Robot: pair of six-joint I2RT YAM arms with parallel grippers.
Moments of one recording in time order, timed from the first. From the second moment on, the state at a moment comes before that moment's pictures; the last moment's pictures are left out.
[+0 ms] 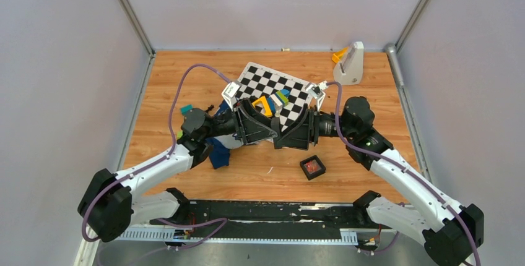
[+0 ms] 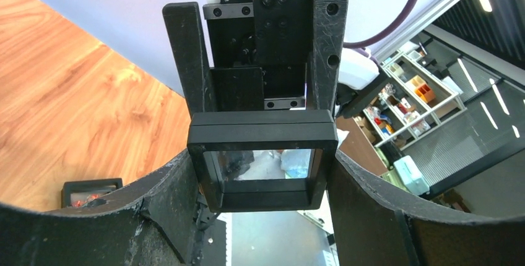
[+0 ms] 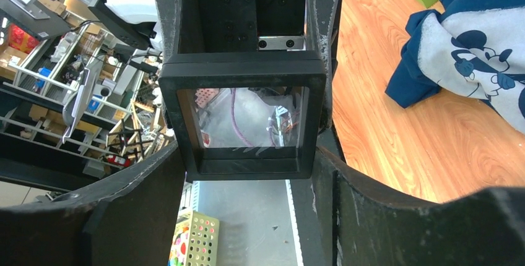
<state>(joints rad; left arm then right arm) -0.68 1.13 0.62 0.88 0.78 -1.06 0.59 0.95 0.78 0.14 -0.91 0.78</state>
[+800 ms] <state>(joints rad) -0.68 1.17 0.63 1.03 0.75 -1.16 0.56 0.90 0.72 0.33 -0.90 0.99</state>
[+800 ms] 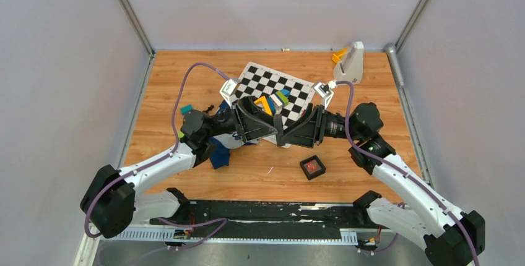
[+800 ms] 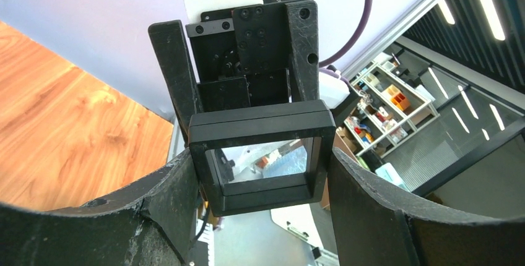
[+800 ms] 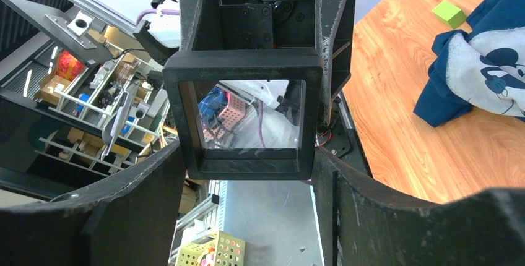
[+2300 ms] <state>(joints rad) -0.67 1.11 0.63 0.86 0.71 -1.04 0.57 0.94 0.80 0.10 -0.87 0.81</state>
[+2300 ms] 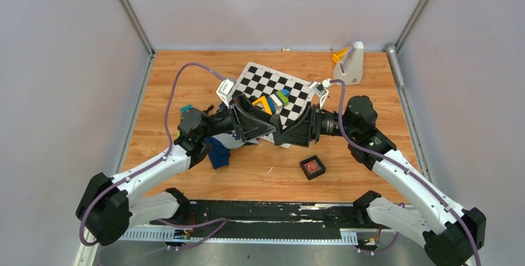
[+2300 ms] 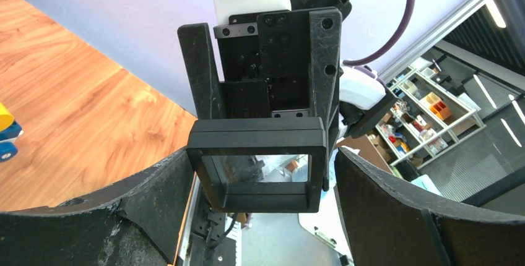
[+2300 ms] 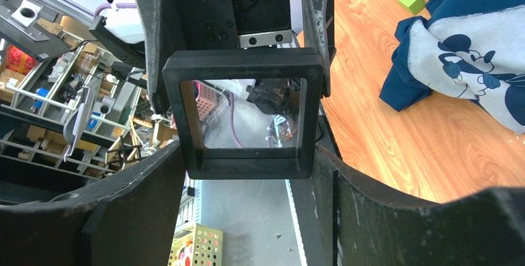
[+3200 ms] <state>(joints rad) -0.65 1.13 0.62 0.95 0.72 -1.09 0.57 0.93 0.80 0.12 -0.87 0.81</state>
